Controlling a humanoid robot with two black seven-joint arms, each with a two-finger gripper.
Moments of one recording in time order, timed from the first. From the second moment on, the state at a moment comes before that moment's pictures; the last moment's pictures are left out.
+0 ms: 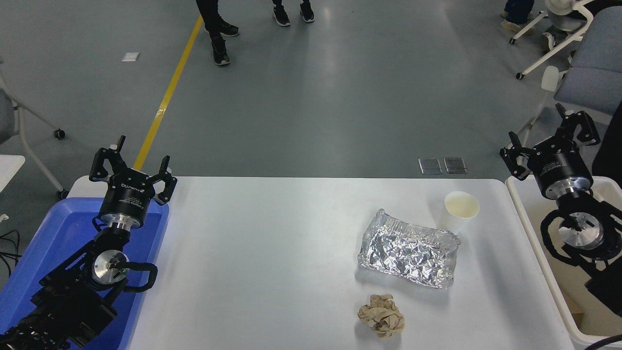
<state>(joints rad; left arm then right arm) -0.54 0.24 -0.94 -0.52 0.00 -0.56 -0.50 0.59 -0.54 0.73 0.79 0.15 0.19 0.43</state>
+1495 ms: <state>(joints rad) -0.54 0.24 -0.94 -0.52 0.00 -0.56 -0.50 0.60 -0.54 0.72 0.79 0.15 0.19 0.43</state>
